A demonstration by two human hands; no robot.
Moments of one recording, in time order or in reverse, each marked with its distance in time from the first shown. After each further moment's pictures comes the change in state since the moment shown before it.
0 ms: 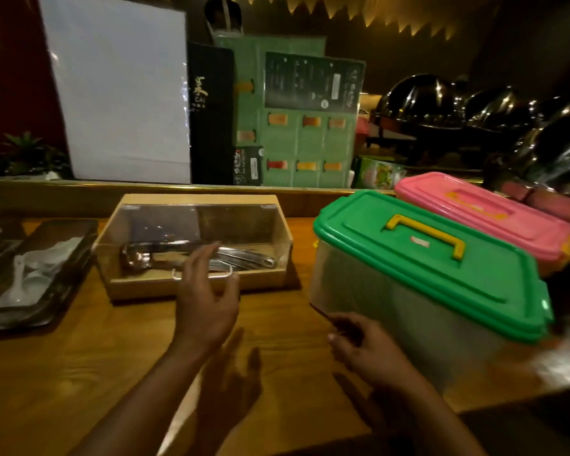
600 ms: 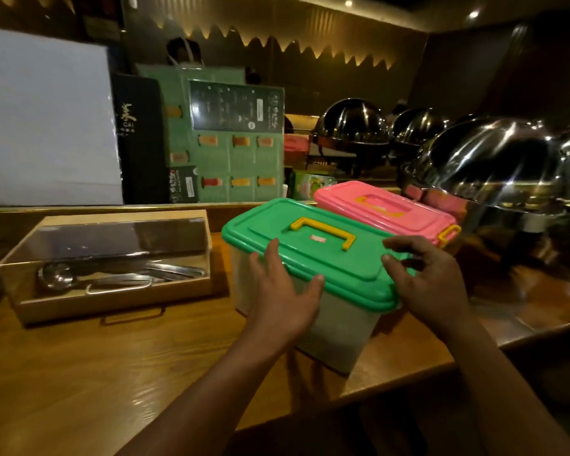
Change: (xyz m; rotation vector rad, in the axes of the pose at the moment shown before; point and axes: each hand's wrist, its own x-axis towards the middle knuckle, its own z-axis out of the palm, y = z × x) left_hand -0.081 0.192 0.138 -0.103 -0.360 -0.018; right_hand -0.066 -0.011 -0.215 -0.139 0.665 -0.527
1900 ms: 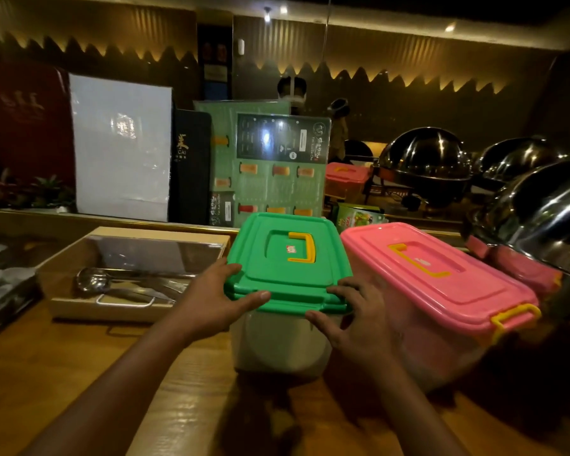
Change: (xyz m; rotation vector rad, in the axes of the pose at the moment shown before) left_hand 0.085 -0.023 -0.028 0.233 0.100 -0.161; right_hand 0.076 0.102 0.108 0.029 -0.206 -0.262
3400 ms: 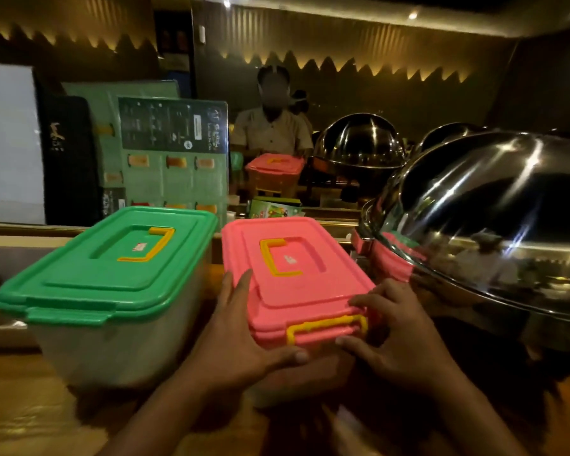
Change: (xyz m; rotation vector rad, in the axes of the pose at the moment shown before) left_hand 0.015 0.158 0.267 0.018 -0.033 0.144; right_hand 0.020 0.225 -0.232 -0.184 -0.243 -0.096
